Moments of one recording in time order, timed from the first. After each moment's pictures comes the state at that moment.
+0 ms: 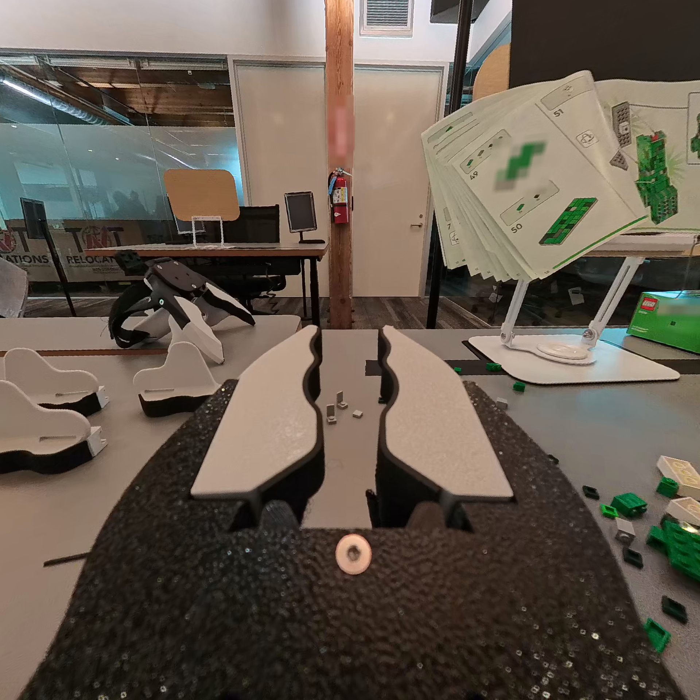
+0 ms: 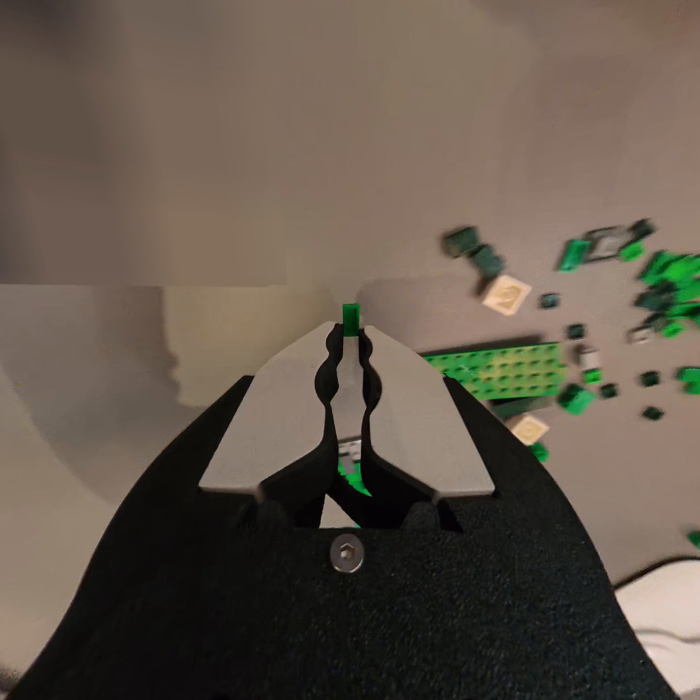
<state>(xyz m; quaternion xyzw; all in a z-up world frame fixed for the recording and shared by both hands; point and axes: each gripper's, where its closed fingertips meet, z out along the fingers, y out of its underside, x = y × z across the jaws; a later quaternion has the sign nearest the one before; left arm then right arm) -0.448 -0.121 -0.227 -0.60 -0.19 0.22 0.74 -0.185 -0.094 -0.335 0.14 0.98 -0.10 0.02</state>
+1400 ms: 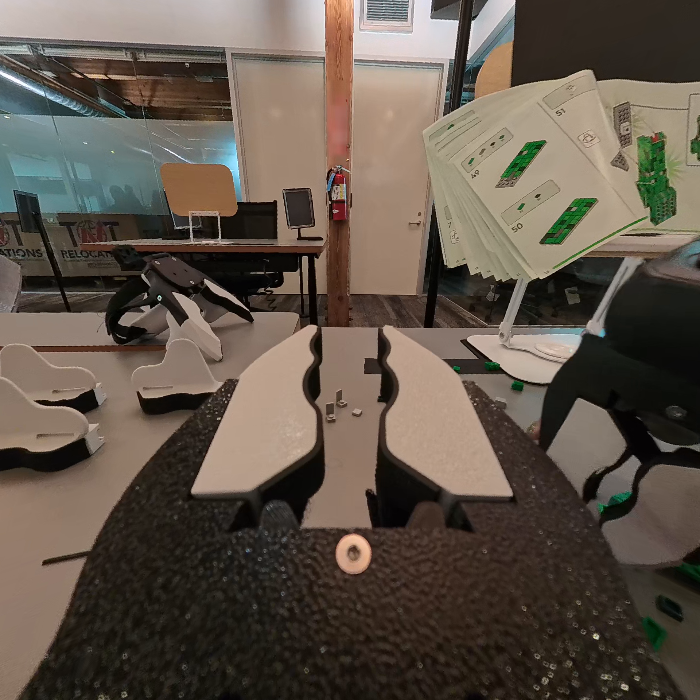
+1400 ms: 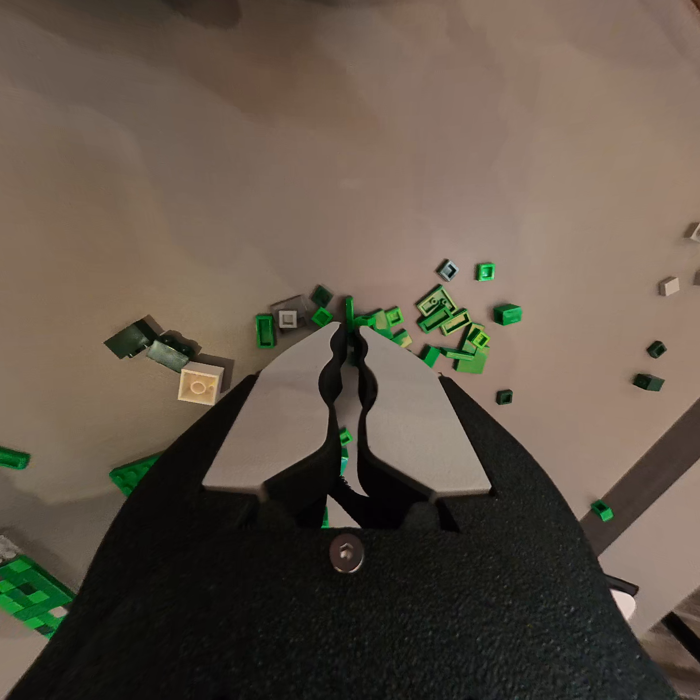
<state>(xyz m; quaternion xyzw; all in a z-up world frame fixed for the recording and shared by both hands) -0.448 -0.122 -0.227 -0.60 -0.19 0.22 0.74 -0.332 -0.075 -0.358 0.19 0.97 -0.10 -0.09</state>
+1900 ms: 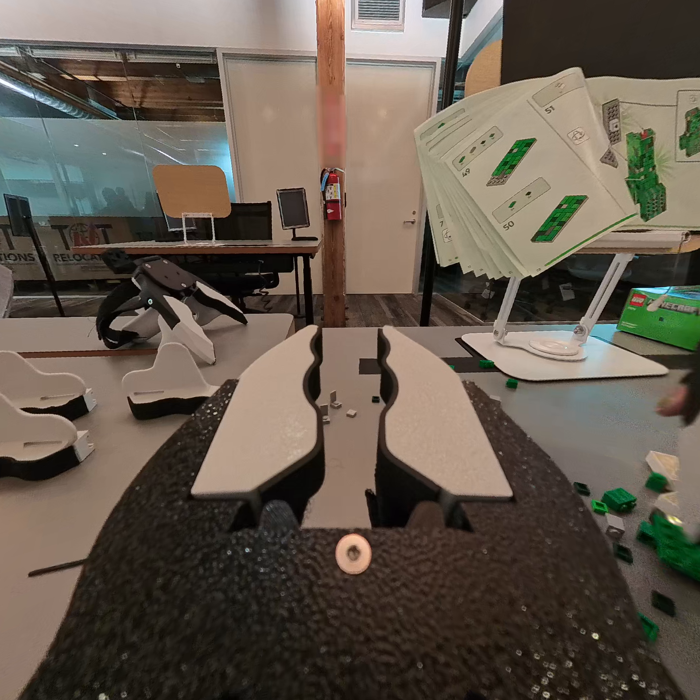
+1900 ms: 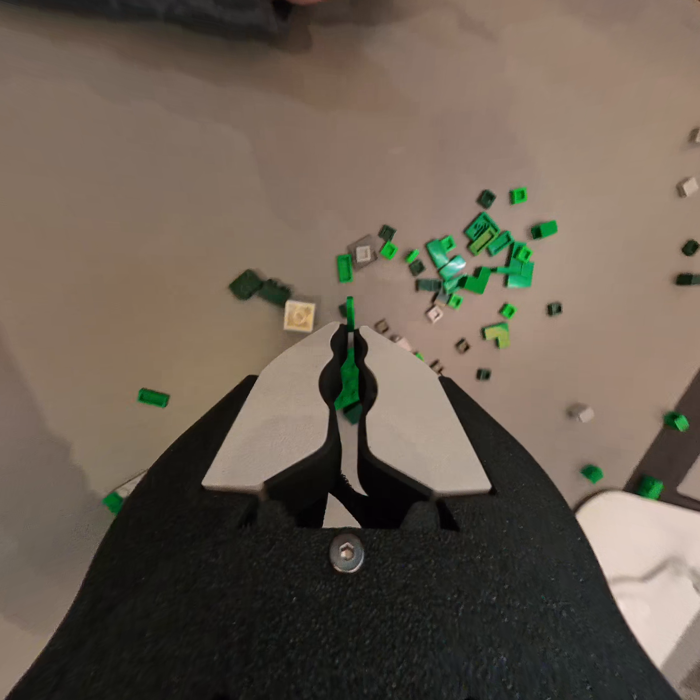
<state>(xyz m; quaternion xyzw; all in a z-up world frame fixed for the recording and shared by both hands) -0.444 -0.117 -0.227 -0.61 -0.18 0.22 0.74 -0.283 -0.069 -0.325 0.26 0.95 -0.15 -0.10</state>
